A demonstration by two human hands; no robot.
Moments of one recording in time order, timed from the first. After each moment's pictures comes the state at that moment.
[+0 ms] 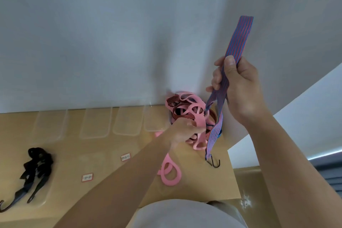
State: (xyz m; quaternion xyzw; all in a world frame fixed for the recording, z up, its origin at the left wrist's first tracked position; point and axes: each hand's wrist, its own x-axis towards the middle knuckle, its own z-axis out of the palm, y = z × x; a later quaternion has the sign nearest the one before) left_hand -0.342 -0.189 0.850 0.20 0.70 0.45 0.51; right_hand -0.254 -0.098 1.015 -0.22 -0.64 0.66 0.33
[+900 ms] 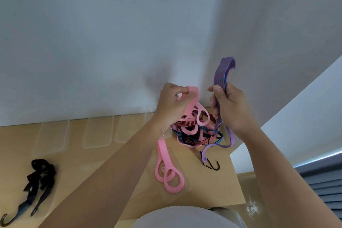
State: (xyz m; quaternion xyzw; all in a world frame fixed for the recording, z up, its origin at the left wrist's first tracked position) left_hand -0.377 -0.188 0.941 0.32 0.74 0.56 0.19; right_hand -0.242 -0.089 0.977 -0.31 -0.71 0.57 0.27
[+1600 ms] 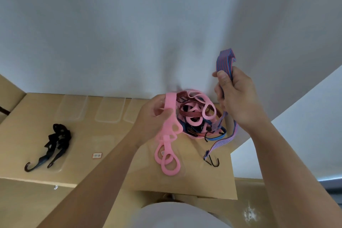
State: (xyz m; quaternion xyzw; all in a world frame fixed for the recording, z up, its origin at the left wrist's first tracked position) left_hand -0.345 -0.283 0.909 0.26 0.71 0.62 0.22; right_hand -0.226 -0.095 1.006 -0.23 -0.75 0.58 0.24
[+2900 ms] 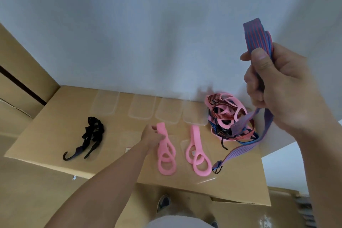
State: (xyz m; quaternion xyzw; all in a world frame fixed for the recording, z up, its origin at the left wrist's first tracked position) left_hand -0.427 -0.394 0.760 -0.06 0.80 0.51 0.31; right_hand -0.250 -0.198 1.081 -0.16 -0.74 0.60 0.26
